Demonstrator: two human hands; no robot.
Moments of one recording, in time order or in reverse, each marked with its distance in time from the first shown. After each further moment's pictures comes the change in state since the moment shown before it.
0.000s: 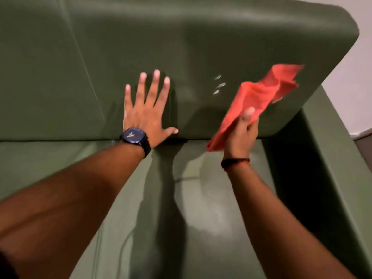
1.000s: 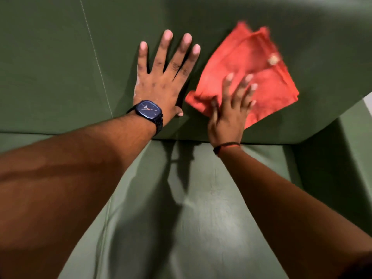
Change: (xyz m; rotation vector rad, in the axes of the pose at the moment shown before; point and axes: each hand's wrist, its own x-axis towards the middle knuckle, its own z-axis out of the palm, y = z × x) left_hand 0.053 -0.041 0.018 0.212 0.102 0.099; right_hand 0.025 0.076 0.087 -0.945 -0.266 -0.620
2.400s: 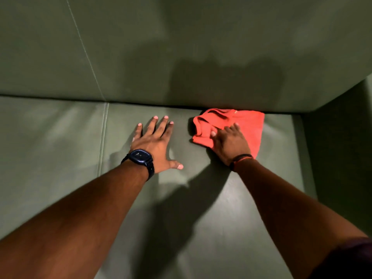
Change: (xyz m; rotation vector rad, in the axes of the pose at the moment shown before) left_hand -0.168 0.060 0.098 -0.413 -0.786 -0.031; right_hand -0.119 0.112 0.029 -0.303 -0.624 -0.121
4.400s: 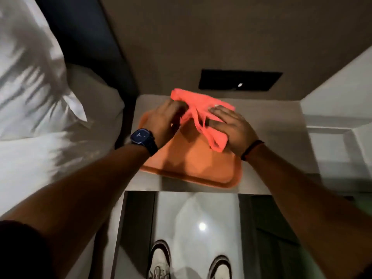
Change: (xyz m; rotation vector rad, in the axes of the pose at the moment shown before) left_hand -1.014 -0.671 0.153 -0.431 1.118 -1.250; right_hand -0.428 -1.234 0.078 0.186 -0.228 -2.096
